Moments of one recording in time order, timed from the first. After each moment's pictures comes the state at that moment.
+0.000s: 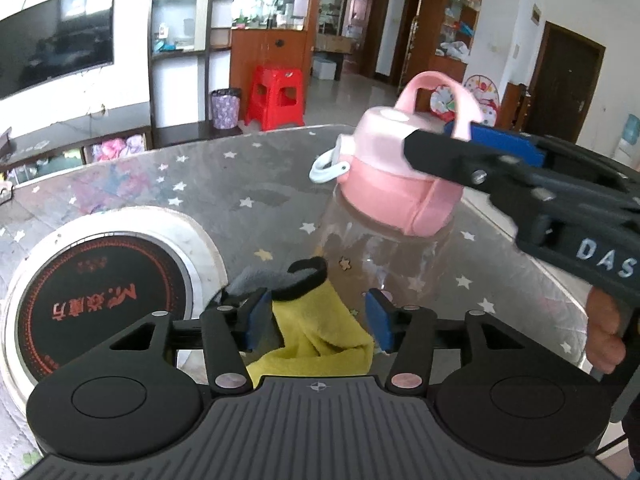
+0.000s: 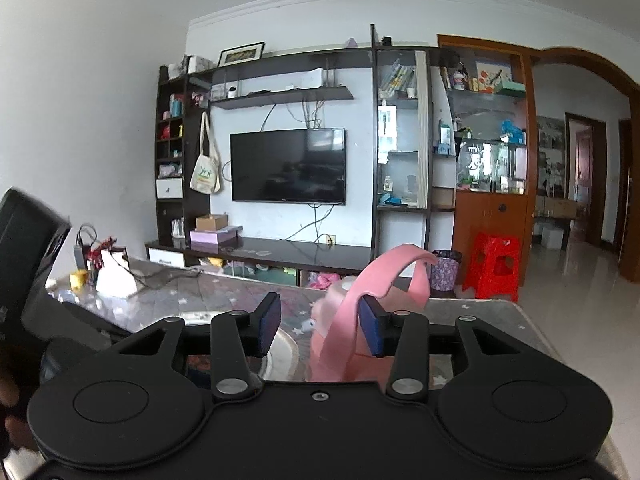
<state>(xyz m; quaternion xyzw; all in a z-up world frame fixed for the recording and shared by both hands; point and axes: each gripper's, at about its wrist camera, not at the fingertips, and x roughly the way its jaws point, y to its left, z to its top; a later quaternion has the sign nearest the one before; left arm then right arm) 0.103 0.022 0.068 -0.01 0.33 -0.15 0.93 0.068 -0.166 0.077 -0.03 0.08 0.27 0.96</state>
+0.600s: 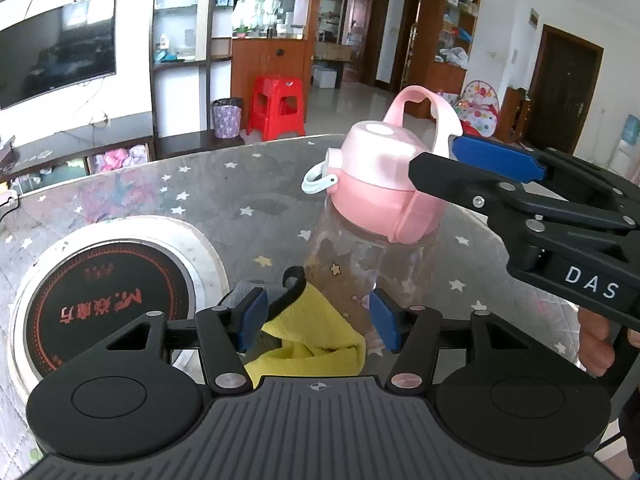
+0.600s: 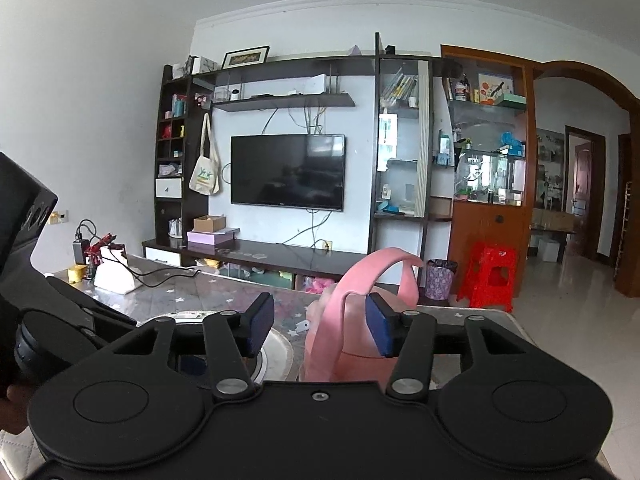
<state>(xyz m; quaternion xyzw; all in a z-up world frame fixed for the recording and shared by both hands) 0.092 0.019 0.072 0.00 0.33 -0.15 0.93 0.046 -0.161 0.085 -0.04 0.07 0.26 0.96</state>
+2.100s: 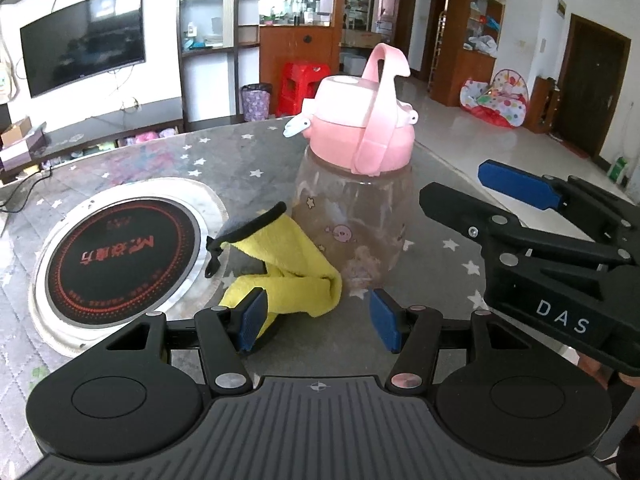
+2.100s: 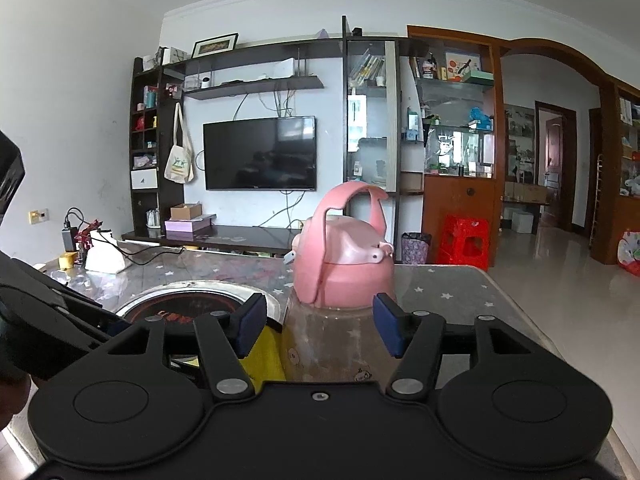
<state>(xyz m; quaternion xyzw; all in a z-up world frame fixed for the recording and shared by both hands) 0.031 -0.014 0.060 0.01 0.34 -0.09 0.93 -0.002 -0.179 0.063 -0.02 0.10 0.21 0.97</state>
